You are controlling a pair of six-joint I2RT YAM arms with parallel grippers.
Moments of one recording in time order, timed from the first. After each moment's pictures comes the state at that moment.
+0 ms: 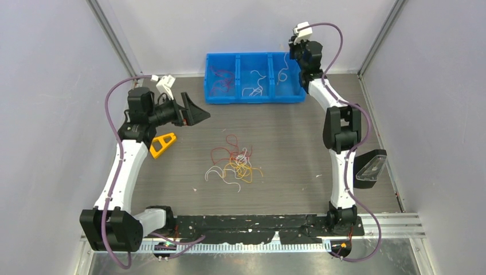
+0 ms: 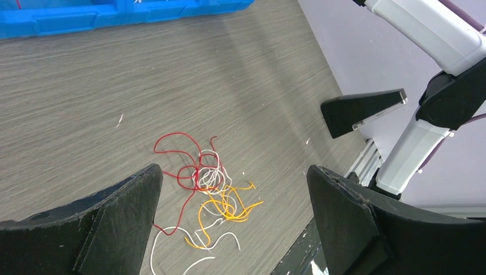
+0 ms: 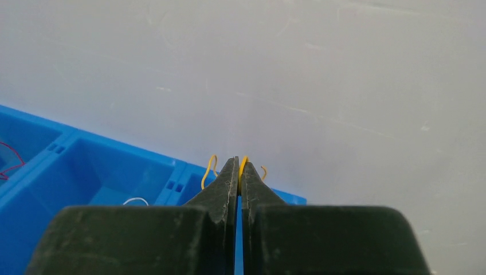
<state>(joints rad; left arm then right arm) -0.02 1.16 1.09 -0.35 0.80 -0.36 0.17 2.32 2.01 0.45 -0.09 -0.16</state>
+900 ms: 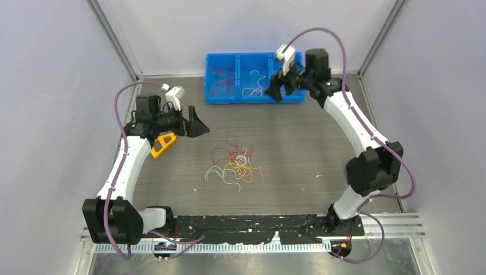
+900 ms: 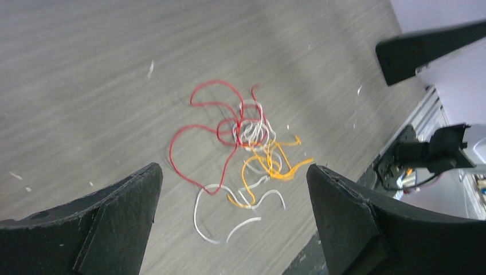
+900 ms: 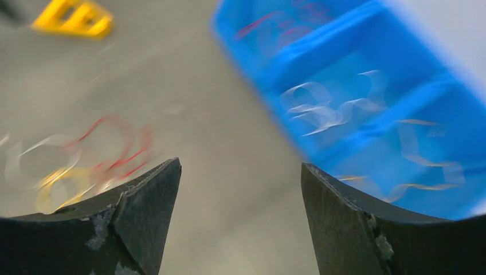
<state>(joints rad) -0.02 1.22 1.08 -0.52 0.76 -0.08 0.26 1.70 1.66 -0.35 -0.57 -0.34</state>
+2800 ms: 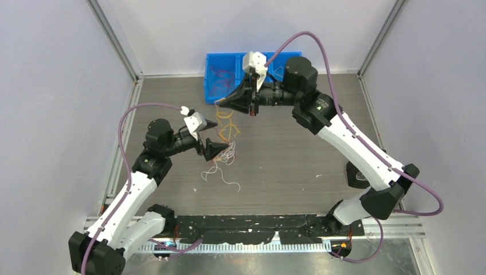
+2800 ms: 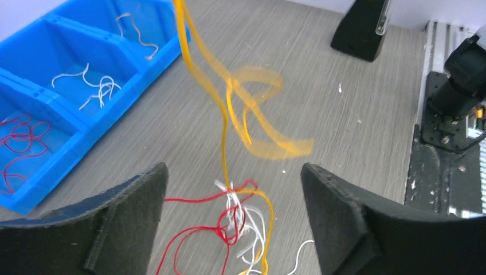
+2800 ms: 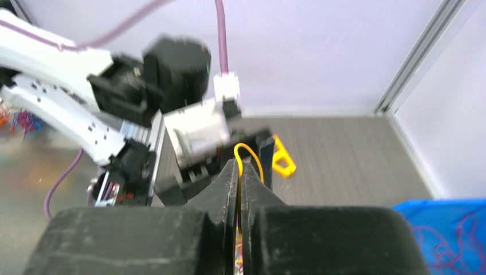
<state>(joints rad) -0.34 0.87 0.72 0.03 0.76 0.13 0.74 1.47 1.65 -0.22 -0.78 -0.09</state>
